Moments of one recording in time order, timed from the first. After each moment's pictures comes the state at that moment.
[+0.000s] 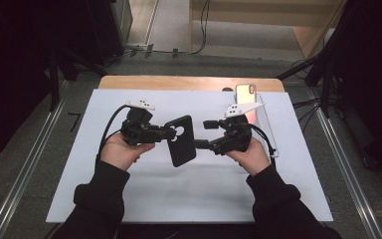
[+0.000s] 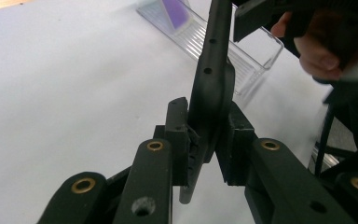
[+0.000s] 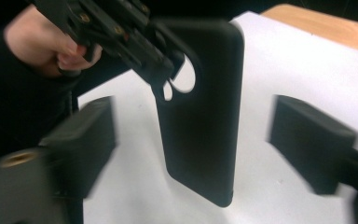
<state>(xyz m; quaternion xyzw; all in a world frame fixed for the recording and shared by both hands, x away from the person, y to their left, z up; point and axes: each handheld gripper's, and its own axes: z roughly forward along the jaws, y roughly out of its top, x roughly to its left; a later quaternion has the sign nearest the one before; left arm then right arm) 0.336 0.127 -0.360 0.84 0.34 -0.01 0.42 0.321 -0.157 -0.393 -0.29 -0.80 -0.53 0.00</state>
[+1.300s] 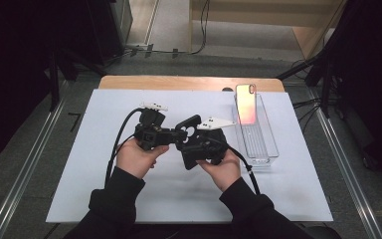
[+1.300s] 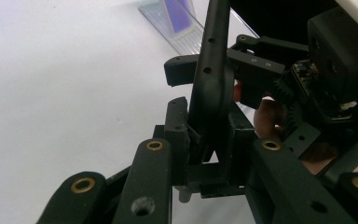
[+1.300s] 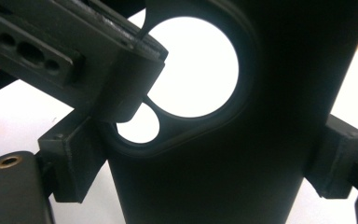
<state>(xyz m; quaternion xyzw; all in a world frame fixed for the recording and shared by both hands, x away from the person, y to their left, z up) 0.324 0.094 -0.361 0.82 0.40 -0.02 0.41 0.303 -0.095 -0.424 -0.41 -0.77 -0.47 -0.13</state>
